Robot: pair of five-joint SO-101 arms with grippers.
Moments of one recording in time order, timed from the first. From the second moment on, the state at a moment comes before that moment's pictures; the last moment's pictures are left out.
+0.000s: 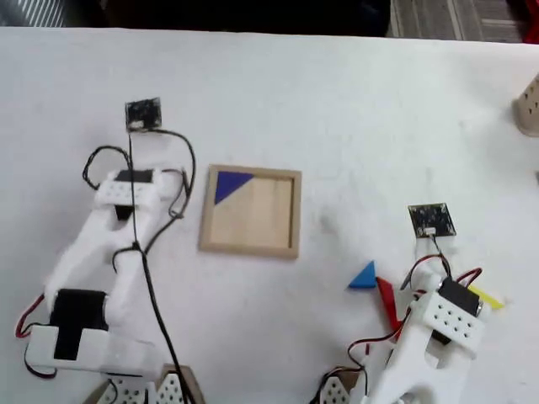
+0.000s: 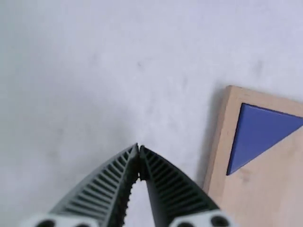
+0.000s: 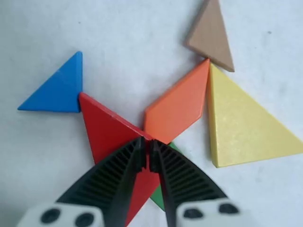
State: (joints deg) left arm -2.6 -0.5 37.5 38.1 11.5; right arm 29.0 -49.7 73.7 58.9 39.3
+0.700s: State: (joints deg) left arm -2.4 -1.0 40.2 33.1 8.2; right arm 45.9 -22.8 33.4 78.0 49.3
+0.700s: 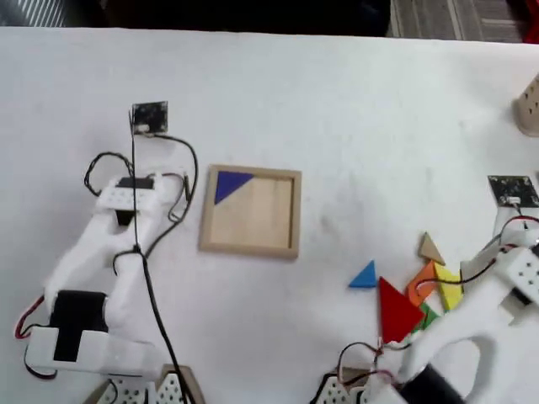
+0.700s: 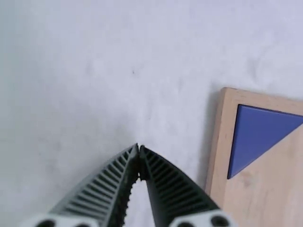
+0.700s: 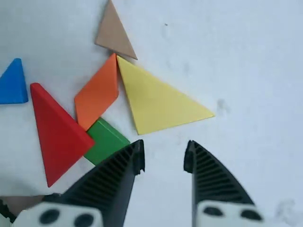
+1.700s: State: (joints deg) left arm -2.4 -1.0 40.2 33.1 8.2; right arm 46.4 6.5 29.5 72.8 111.8
